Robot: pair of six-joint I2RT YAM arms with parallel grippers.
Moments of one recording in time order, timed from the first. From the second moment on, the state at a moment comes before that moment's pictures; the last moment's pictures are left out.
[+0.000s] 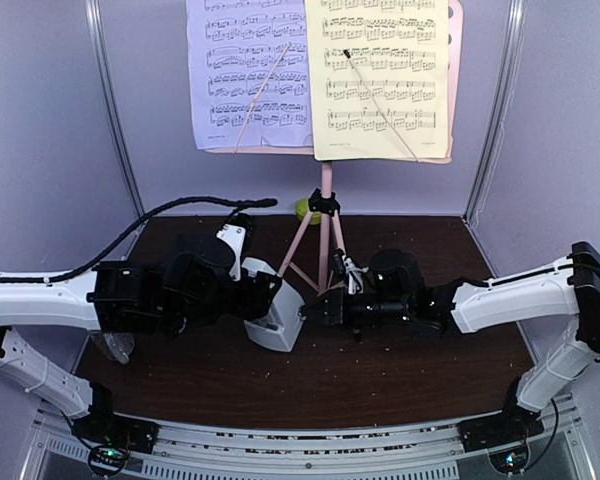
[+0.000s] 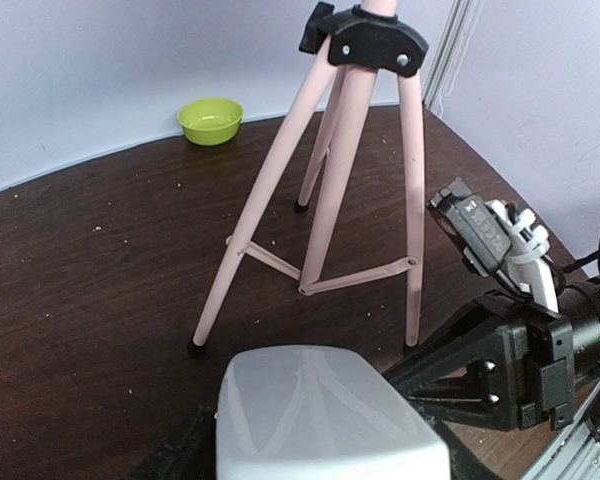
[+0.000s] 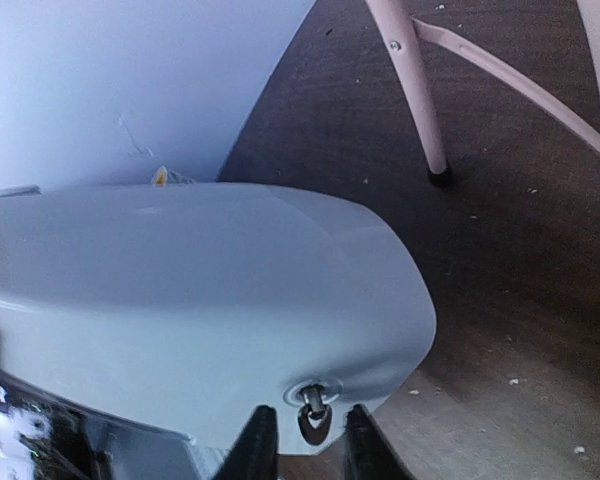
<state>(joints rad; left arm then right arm) -1.25 1.27 1.05 -0.32 -0.61 -0.53 0.96 1.54 0.81 0.33 -0.24 0.85</state>
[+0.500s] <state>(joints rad) -1.24 1.54 1.17 -0.34 -0.55 -0.57 0.95 1.28 0.72 0.08 -0.21 0.64</state>
